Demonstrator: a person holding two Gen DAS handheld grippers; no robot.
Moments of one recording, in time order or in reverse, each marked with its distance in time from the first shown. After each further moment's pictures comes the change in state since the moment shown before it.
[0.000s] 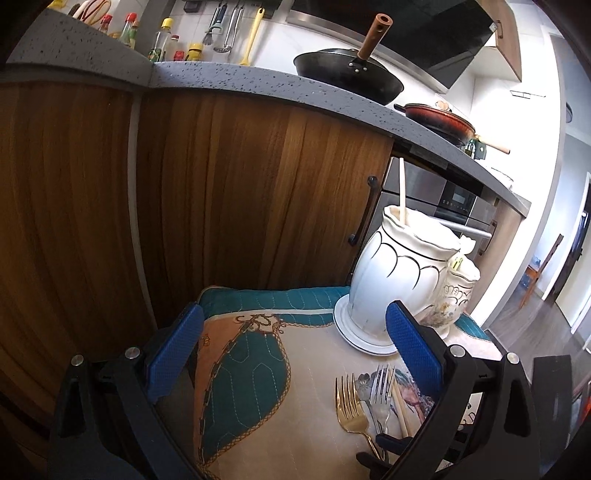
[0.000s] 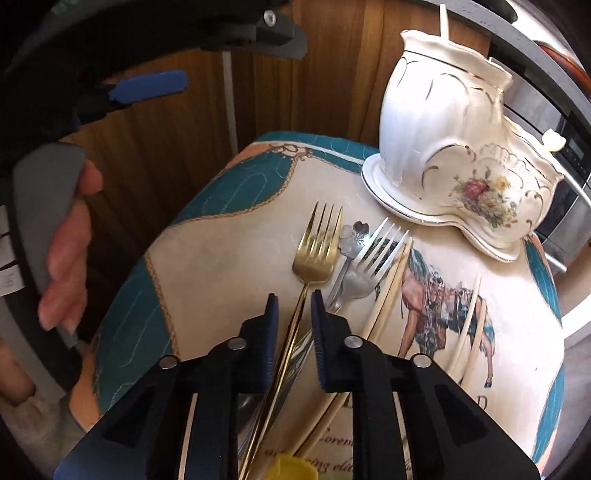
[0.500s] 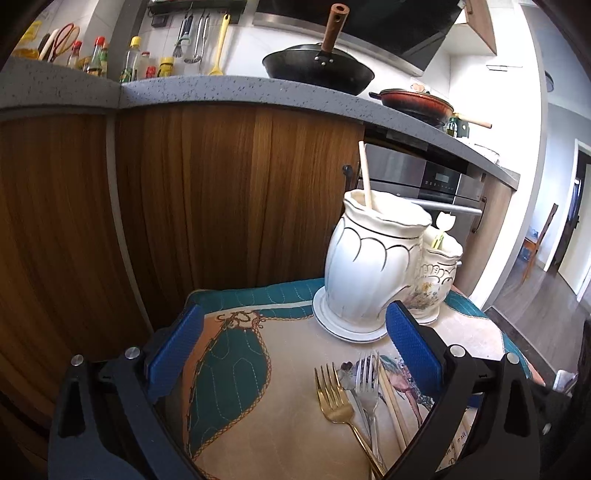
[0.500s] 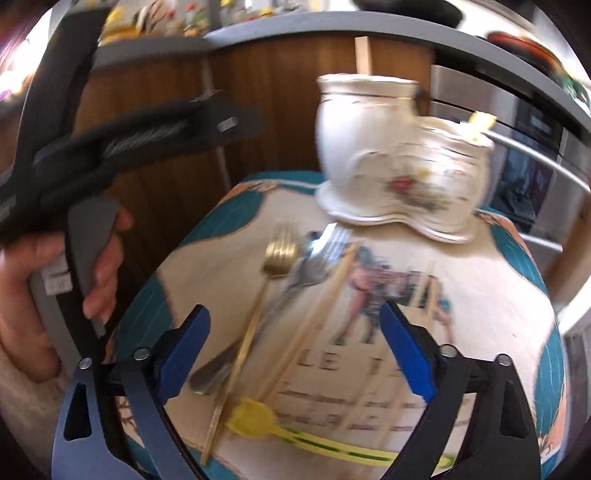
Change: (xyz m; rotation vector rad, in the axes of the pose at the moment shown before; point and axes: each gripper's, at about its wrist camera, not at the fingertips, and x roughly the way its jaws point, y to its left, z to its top) left arm -0.003 -0.028 -0.007 0.109 0.001 -0.012; right arm -0.049 -0.035 -0.036 0.094 -0.180 0.046
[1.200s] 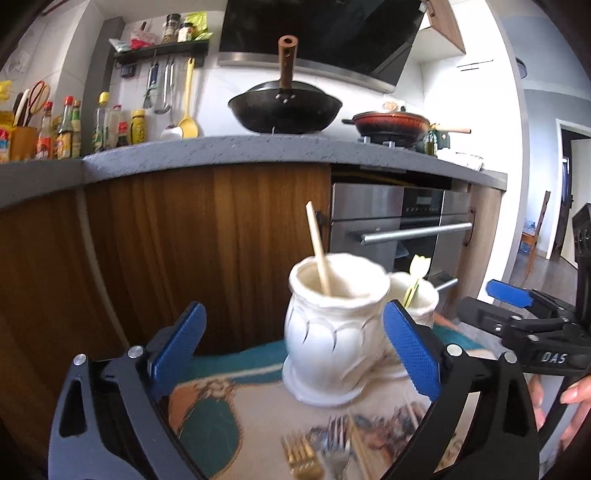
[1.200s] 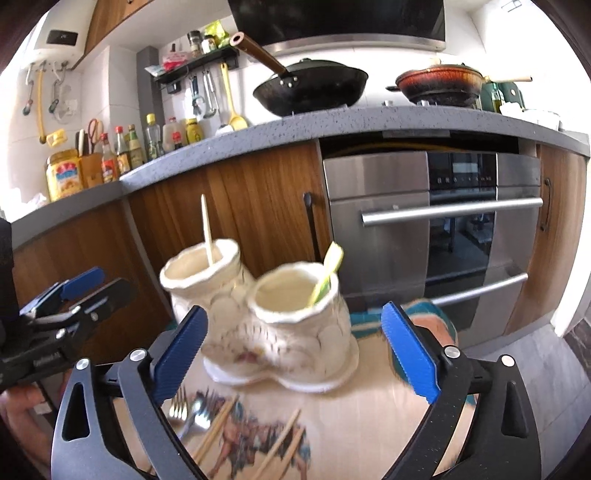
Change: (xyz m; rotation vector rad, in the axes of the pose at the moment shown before) left arm 0.004 -0.050 0.039 0.122 -0.122 0.001; right arm -0.049 -0.145 0.062 0.232 -0.360 -0.094
